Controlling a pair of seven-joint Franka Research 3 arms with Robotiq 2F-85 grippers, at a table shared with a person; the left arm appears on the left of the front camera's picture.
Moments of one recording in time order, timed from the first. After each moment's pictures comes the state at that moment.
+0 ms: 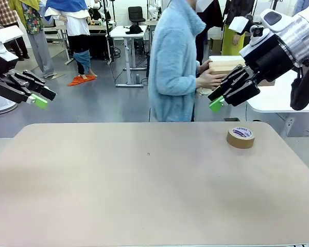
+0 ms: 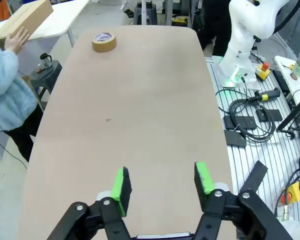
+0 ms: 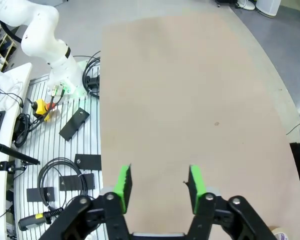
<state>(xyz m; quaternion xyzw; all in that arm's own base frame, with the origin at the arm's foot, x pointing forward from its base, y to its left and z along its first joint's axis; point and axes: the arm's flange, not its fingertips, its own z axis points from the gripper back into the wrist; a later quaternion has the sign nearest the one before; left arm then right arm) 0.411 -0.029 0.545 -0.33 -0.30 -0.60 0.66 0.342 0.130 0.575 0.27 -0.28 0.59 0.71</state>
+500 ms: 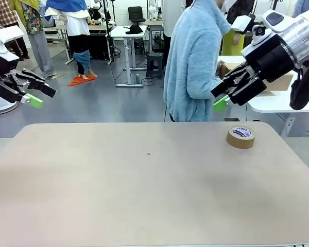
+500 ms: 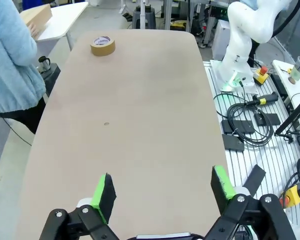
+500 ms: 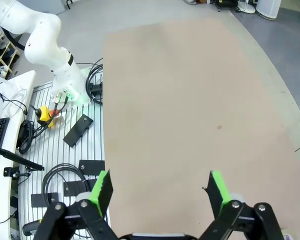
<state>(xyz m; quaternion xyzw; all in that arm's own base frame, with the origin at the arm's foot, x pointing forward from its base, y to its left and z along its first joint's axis) 0.411 -0.031 0.542 -0.35 -0.30 -0.60 0.66 0.344 0.126 0.572 0.28 -0.28 0.58 0.71</state>
